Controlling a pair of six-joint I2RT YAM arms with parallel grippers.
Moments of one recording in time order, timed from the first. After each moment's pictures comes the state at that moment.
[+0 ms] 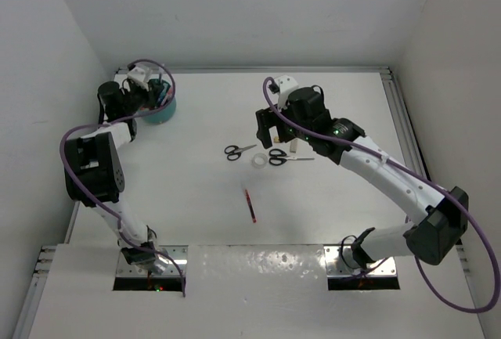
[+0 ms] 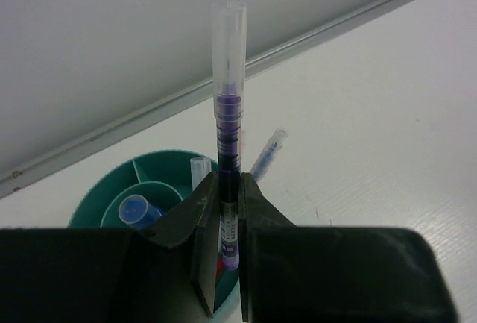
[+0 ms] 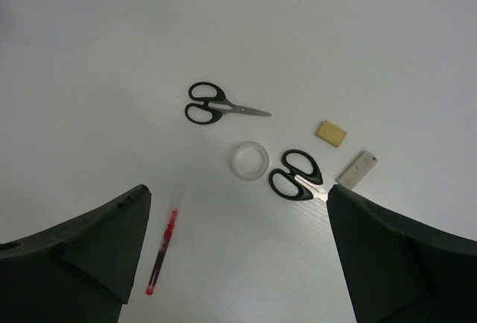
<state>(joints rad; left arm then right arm) 0.25 1.79 1.04 0.62 0.70 0.19 0.68 1.36 1.22 -0.42 0.07 0.13</state>
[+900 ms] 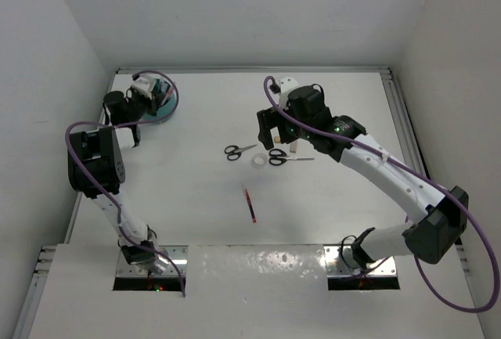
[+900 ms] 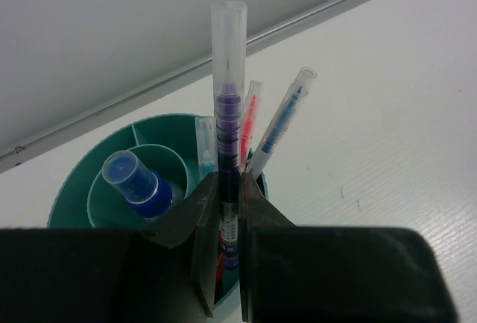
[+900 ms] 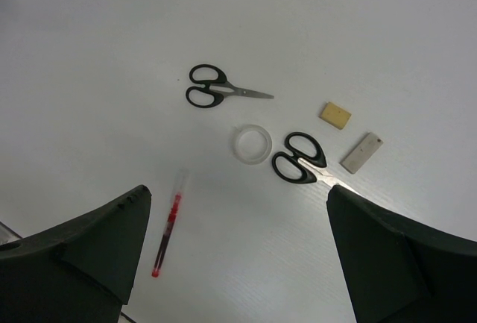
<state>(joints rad) 0.26 1.89 0.98 0.76 0.67 0.25 0.67 1.38 1.25 -0.51 0.05 0.15</state>
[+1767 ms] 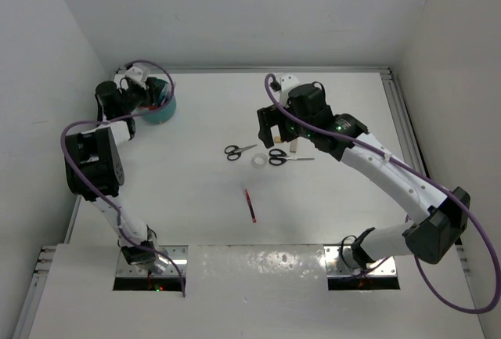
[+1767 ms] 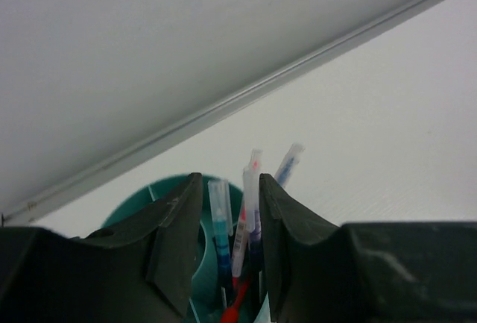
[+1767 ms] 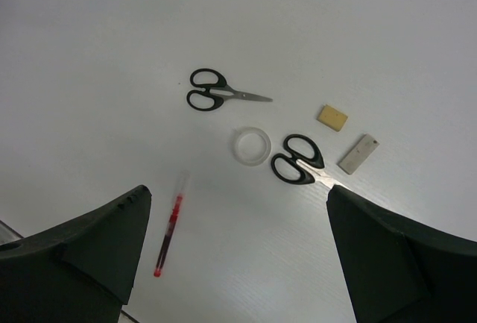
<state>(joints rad) 0.27 1.87 1.06 0.77 0.75 0.18 0.68 1.38 1.29 -0.53 0.06 0.15</state>
